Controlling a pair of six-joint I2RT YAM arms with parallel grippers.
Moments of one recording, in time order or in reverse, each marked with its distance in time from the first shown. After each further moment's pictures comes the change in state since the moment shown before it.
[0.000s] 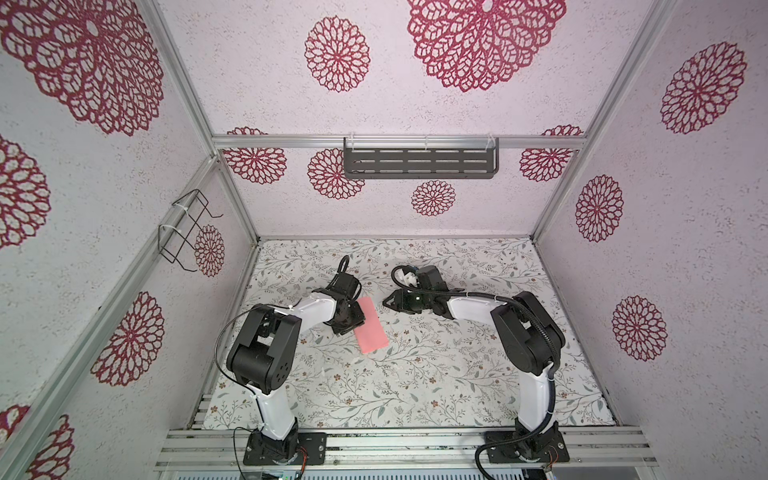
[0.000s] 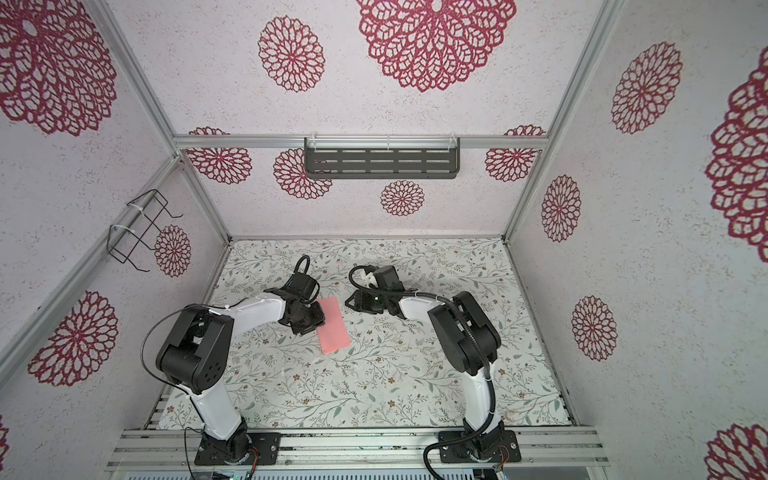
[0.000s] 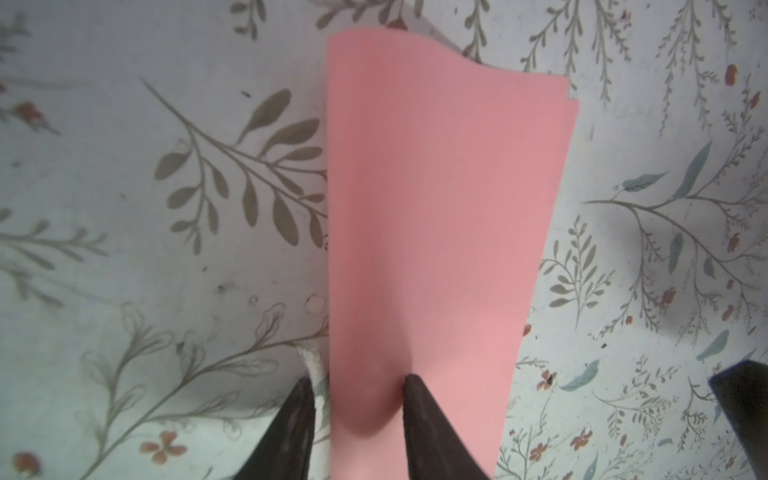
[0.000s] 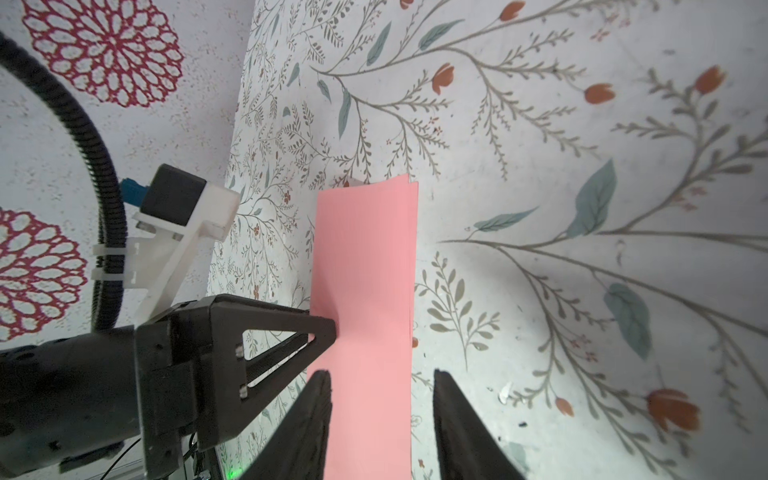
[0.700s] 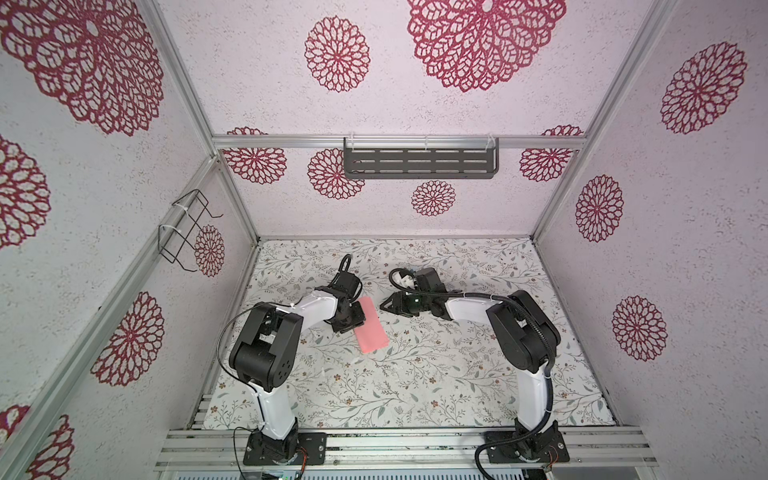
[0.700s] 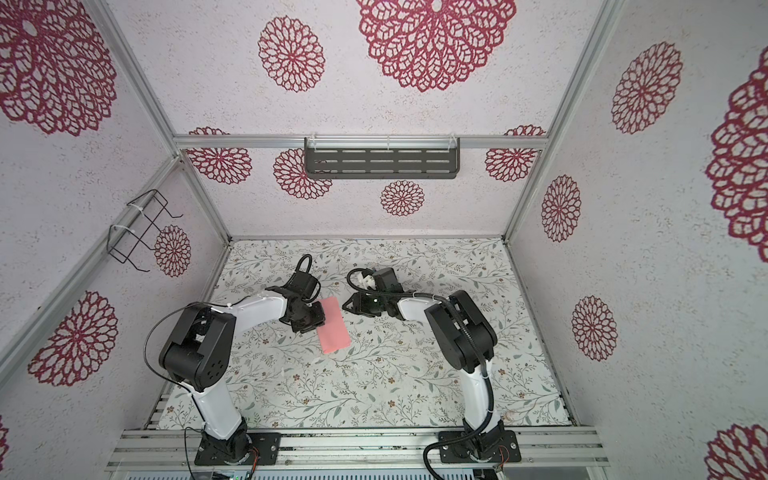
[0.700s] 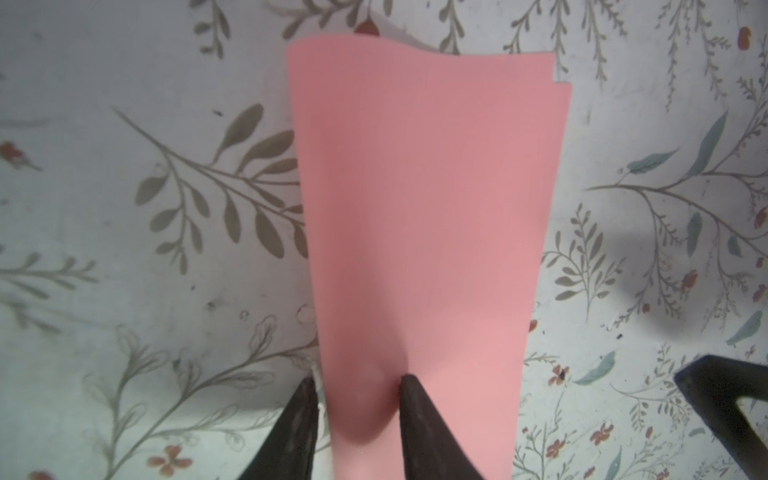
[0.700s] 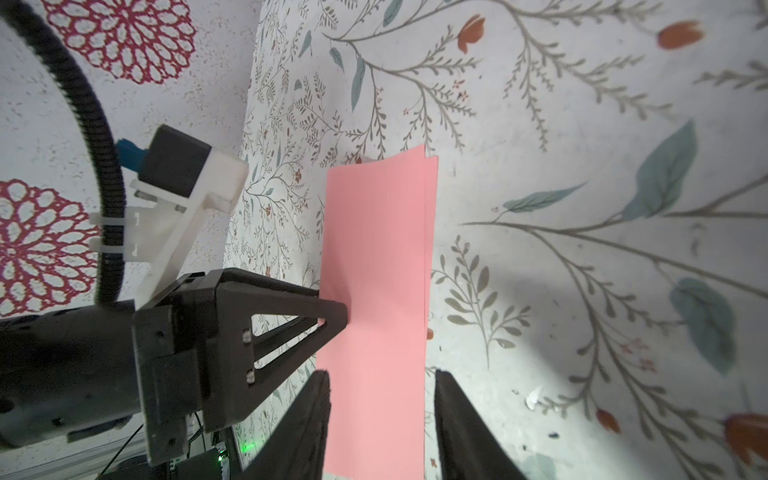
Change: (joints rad) left arm -0.002 0.034 0.019 -0.021 0.003 0.081; right arm 0.007 0.032 0.000 0.026 -0.082 0.006
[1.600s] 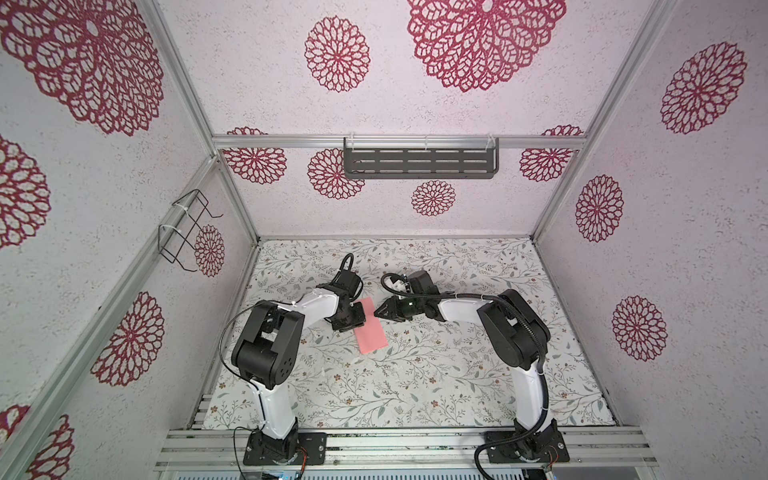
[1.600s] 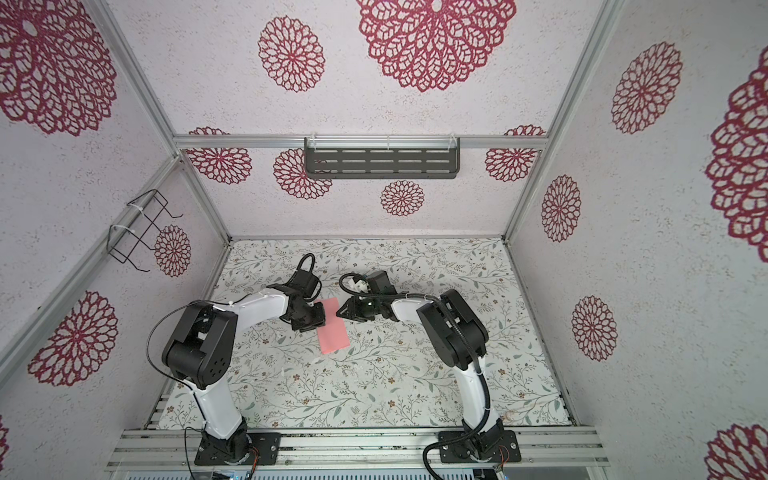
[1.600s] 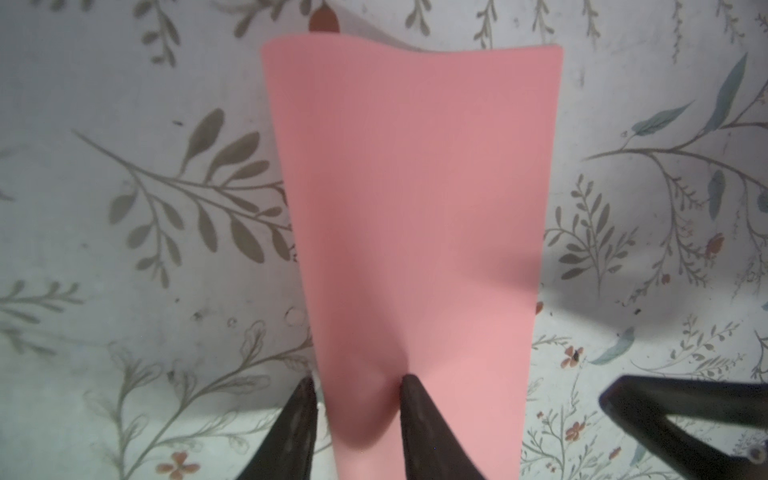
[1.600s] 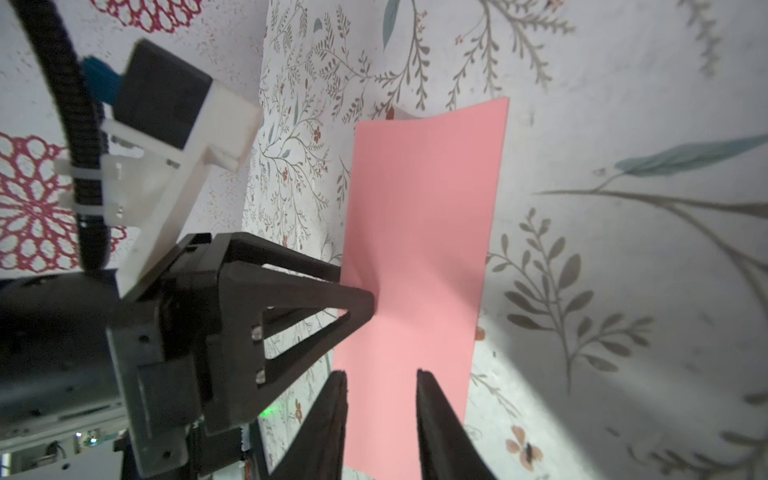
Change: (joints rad) left arm 0.000 0.021 0.034 -0.043 0.005 0.097; right arm 0.038 0.068 0.051 -0.008 -0.094 0.003
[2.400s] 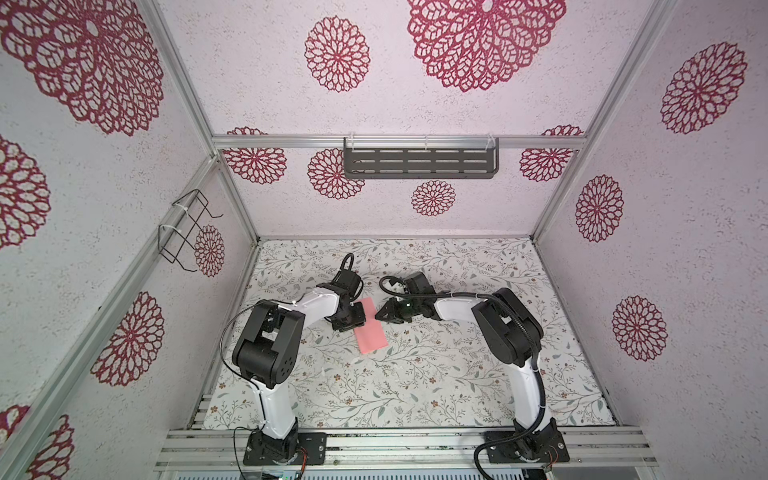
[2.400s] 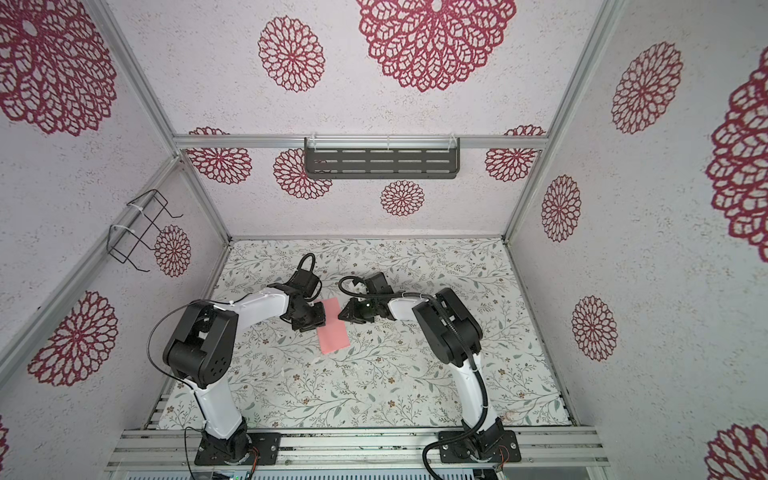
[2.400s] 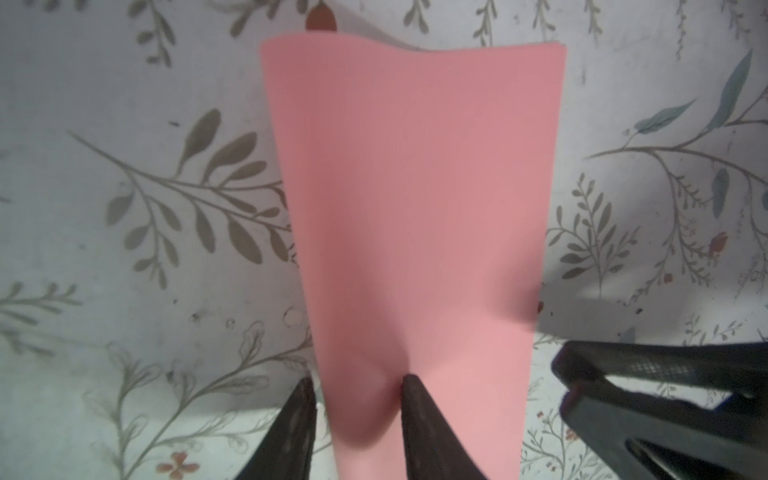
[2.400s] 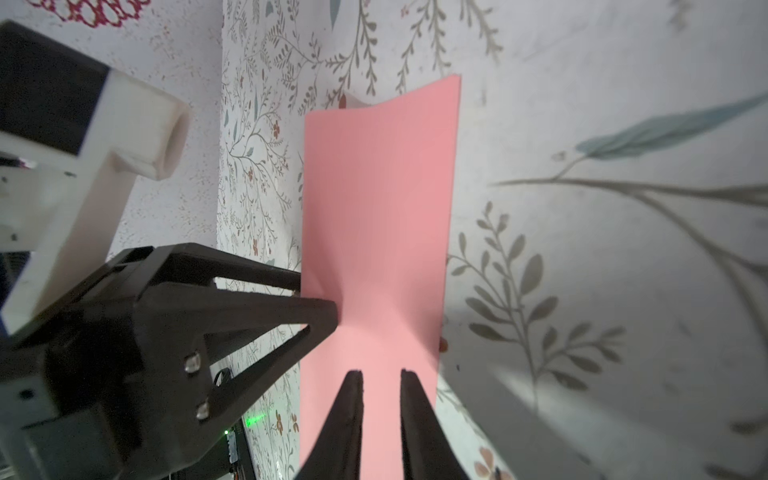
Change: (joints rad) left arm 0.000 0.009 0.012 -0.013 0.001 0.006; right arm -0.008 0.037 0.037 -0.073 0.040 -0.002
